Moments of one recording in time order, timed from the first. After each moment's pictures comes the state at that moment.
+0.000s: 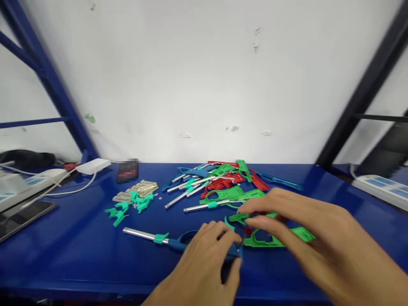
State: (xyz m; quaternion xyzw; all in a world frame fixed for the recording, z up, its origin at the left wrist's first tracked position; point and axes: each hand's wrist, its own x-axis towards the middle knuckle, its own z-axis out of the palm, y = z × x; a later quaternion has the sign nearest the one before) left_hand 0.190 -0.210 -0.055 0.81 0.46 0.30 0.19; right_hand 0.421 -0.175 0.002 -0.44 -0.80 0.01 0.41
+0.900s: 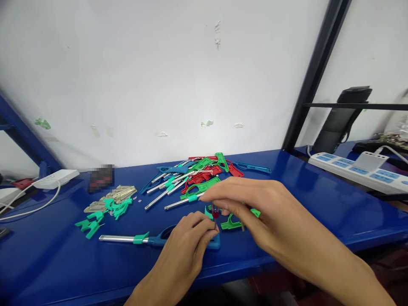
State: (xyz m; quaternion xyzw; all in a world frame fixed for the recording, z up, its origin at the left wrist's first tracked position) left_hand 0.190 -0.200 -0.037 0.83 0.45 0.25 0.19; right_hand 0.395 -0.200 0.065 -0.40 -0.83 0.14 0.35
